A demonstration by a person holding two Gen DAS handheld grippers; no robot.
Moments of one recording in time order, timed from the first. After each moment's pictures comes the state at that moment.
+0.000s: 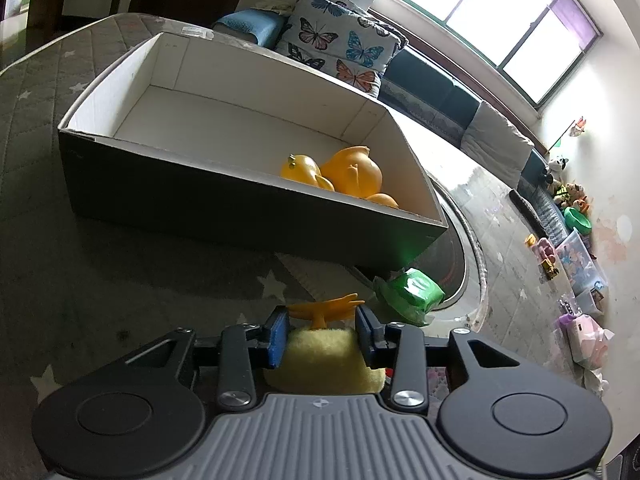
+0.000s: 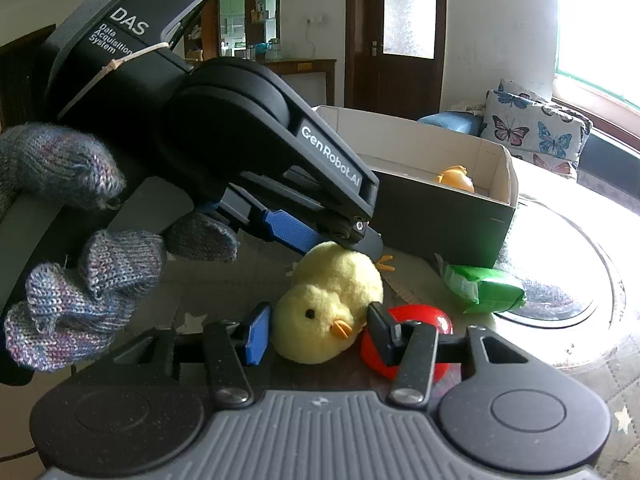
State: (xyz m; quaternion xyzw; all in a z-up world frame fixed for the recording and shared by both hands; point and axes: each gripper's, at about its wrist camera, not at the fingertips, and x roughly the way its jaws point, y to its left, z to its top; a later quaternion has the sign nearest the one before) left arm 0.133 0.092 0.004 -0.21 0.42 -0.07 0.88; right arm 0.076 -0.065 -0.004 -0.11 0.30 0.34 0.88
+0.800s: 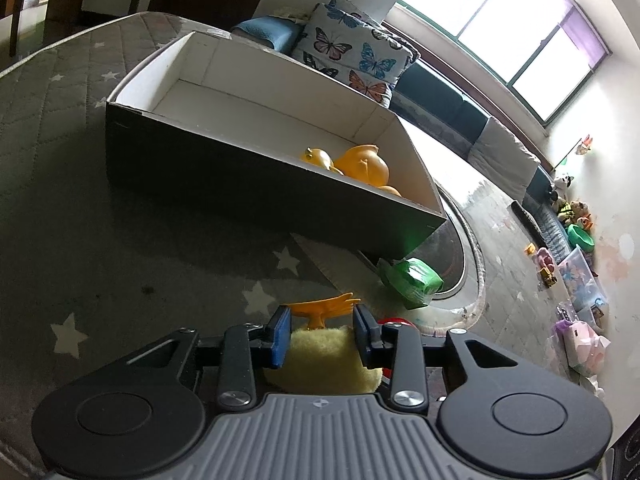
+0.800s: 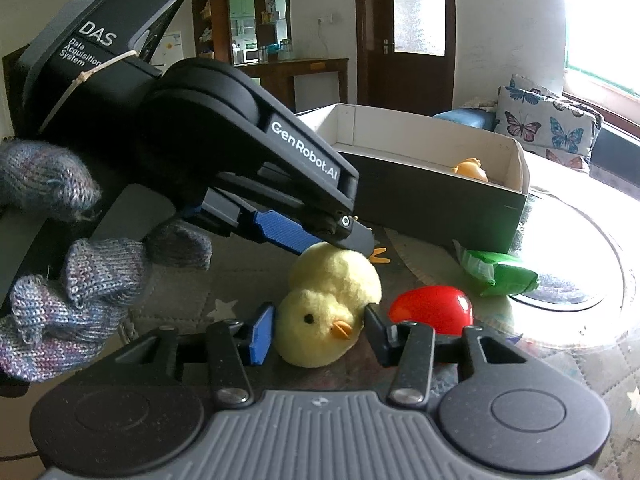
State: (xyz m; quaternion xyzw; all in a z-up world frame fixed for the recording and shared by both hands) left arm 0.102 0.097 0.005 -0.23 0.41 -0.05 0.88; right arm 0.060 -0.069 -0.003 -0.09 0.31 0.36 0.88
